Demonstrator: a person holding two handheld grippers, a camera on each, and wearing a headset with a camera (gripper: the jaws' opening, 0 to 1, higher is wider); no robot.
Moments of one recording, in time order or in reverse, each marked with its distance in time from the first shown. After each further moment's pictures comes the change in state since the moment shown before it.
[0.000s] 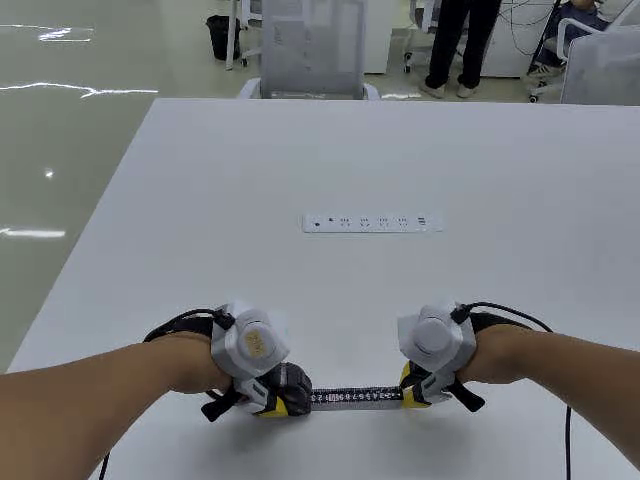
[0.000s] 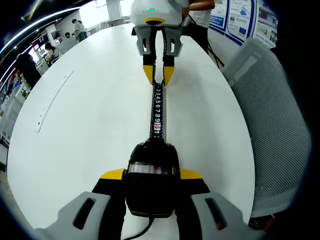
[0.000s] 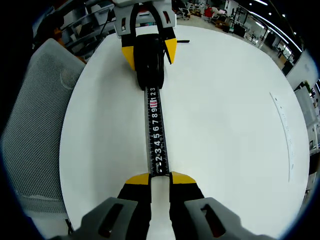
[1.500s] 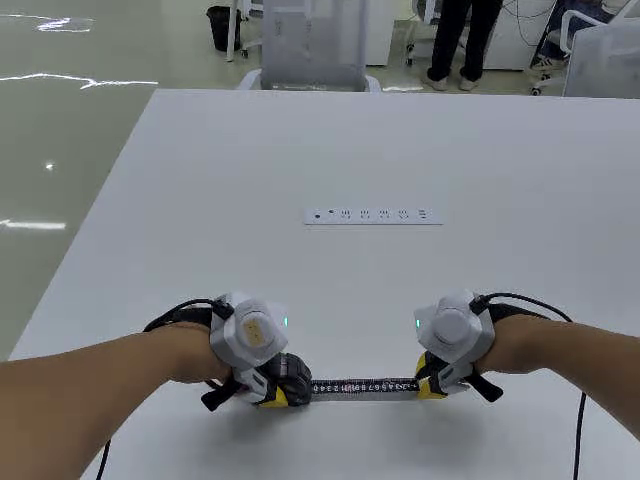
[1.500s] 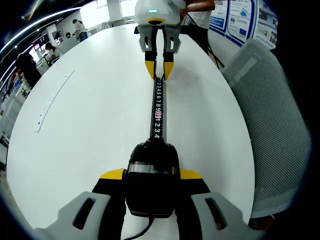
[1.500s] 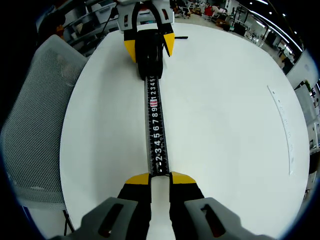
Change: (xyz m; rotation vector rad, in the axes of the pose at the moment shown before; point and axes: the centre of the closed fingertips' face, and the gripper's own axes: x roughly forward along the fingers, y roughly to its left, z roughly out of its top) left arm 0.001 0.000 0.001 -0.006 -0.008 -0.002; right arm -0.009 -0.001 -0.022 -0.001 0.014 0.004
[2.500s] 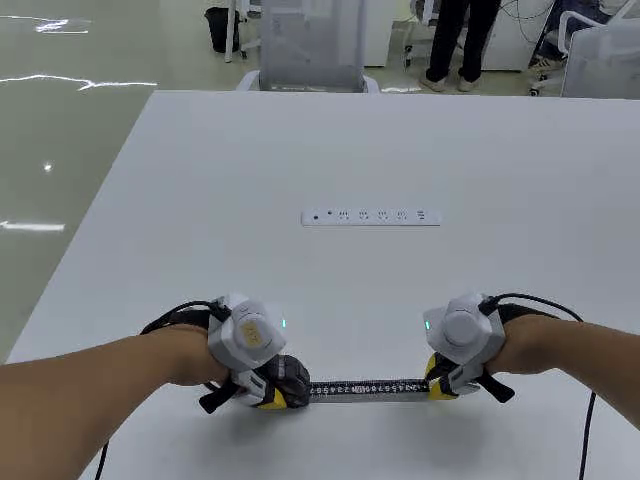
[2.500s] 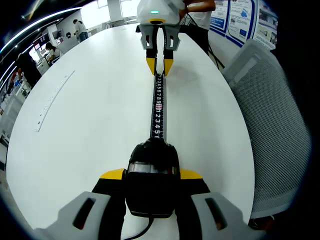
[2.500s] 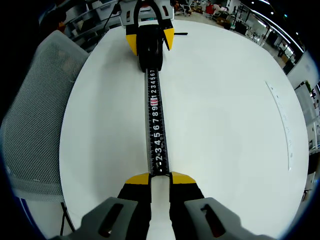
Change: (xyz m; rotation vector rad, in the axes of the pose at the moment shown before) left arm 0.000 0.000 0.000 -0.003 -0.003 0.000; right arm -0.007 -0.001 -0.017 -0.010 0.022 -0.002
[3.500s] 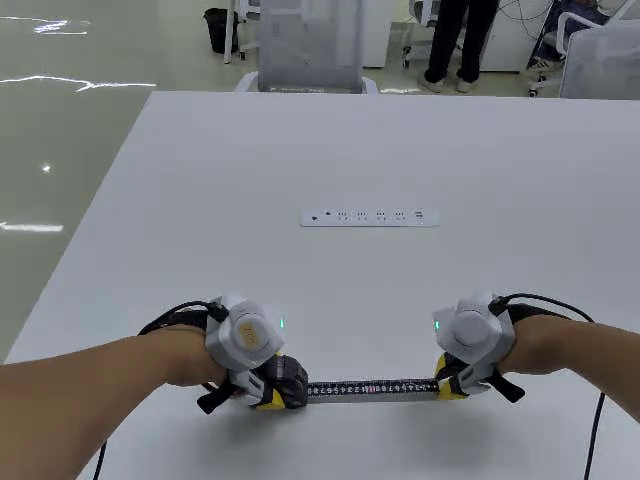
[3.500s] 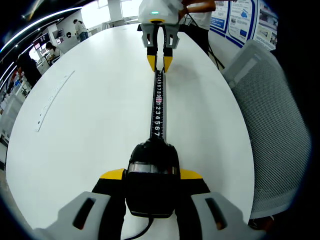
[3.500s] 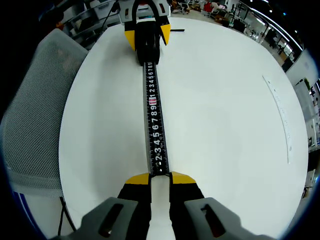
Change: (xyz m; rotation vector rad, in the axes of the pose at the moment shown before) left arm 0.000 -0.001 0.000 -0.003 -0.002 -0.001; right arm -0.004 -0.002 -0.017 0.014 0.019 -0.009
